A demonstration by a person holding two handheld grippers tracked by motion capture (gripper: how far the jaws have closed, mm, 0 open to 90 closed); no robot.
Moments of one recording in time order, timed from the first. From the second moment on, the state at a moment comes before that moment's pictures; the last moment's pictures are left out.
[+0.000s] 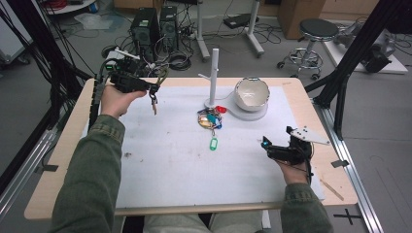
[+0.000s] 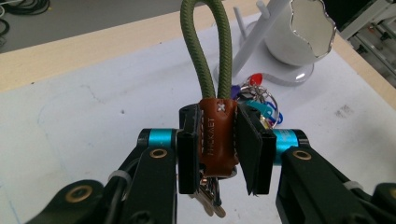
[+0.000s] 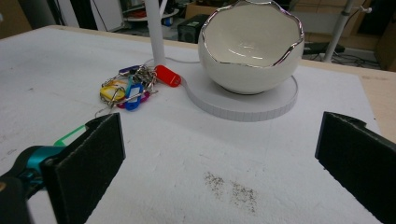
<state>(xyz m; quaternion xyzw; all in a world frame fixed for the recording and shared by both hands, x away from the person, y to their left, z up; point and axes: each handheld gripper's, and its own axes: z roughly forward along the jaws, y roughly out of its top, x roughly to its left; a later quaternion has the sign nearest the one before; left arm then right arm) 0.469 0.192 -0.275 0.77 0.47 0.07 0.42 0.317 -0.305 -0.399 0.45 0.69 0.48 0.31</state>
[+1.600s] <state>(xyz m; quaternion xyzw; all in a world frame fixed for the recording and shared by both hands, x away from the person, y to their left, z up) 0.527 0.117 -0.326 0.74 0.47 -0.04 0.48 0.319 -0.301 -0.400 0.45 0.69 0.49 0.30</state>
